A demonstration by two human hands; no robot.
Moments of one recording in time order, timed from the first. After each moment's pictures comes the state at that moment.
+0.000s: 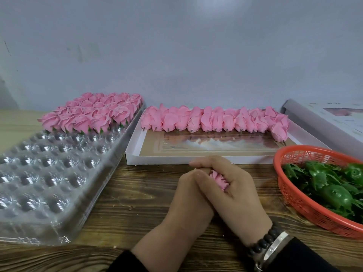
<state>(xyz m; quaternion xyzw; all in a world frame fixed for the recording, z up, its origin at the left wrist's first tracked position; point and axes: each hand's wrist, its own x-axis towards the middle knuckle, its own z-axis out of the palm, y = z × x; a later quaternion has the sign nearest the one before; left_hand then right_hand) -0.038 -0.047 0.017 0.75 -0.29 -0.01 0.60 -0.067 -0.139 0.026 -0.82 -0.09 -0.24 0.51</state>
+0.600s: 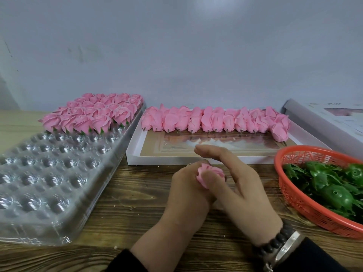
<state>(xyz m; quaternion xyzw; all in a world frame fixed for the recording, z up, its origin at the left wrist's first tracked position) -0.035 -0.047 0.022 0.68 -0.25 -0.03 0.68 -0.071 -0.146 0.033 -0.81 -0.11 -0.23 0.53</state>
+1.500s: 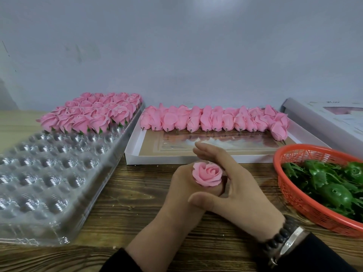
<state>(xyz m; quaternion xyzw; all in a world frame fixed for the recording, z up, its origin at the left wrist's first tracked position) -0.033 -0.041 0.025 0.69 -0.32 -0.02 0.65 -0.070 -0.154 0.034 -0.84 -0.12 -0.13 0.51</state>
